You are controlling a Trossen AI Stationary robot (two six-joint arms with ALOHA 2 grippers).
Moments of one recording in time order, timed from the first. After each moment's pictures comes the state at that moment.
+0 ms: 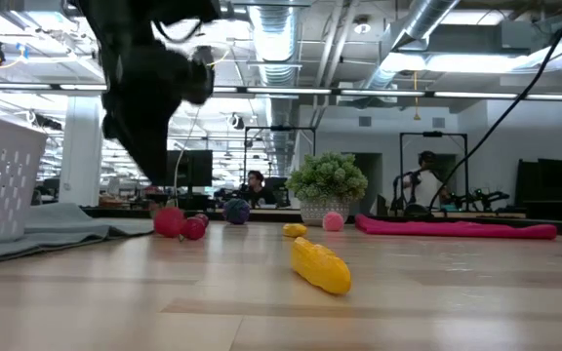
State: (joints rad) left arm -0.16 1.53 0.97 -0.66 -0.09 -0.74; right arm 1.25 1.75 1.38 -1.13 1.10 1.36
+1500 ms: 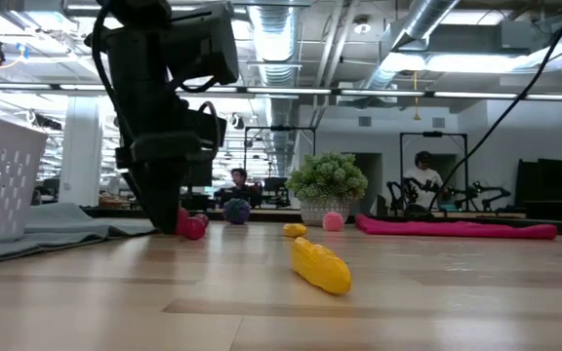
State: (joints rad) left arm -0.13 1.74 0.97 -0.62 -0.19 -0.68; right arm 1.25 1.75 1.30 -1.01 1.10 1.36
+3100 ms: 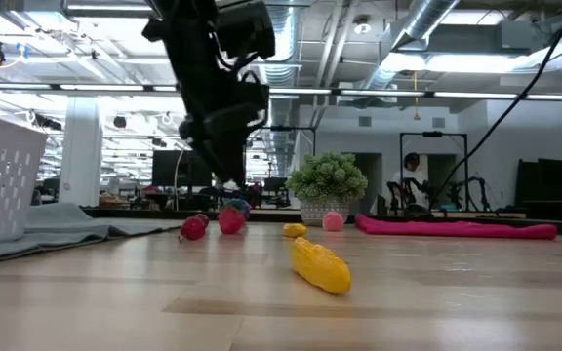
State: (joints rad) left arm 0.04 1.74 1.16 -0.59 -0.28 -0.41; right arm 1.24 1.75 1.30 -0.99 1.07 1.36
